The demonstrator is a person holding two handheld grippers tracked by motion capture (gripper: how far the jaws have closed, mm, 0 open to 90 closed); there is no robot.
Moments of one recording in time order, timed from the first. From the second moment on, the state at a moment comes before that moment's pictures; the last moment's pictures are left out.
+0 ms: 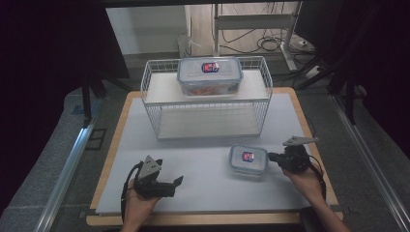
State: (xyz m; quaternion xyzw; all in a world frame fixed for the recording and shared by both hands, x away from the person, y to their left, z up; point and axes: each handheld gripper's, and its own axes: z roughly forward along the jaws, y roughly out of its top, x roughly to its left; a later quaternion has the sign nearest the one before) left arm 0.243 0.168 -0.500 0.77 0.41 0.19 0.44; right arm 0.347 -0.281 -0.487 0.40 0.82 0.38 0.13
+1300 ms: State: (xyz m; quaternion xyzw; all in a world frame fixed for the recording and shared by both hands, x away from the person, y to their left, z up) left arm 0.248 0.174 -0.501 0.77 0.42 0.19 0.44; right arm 0.363 -0.208 -0.504 0.36 0.85 0.37 0.06
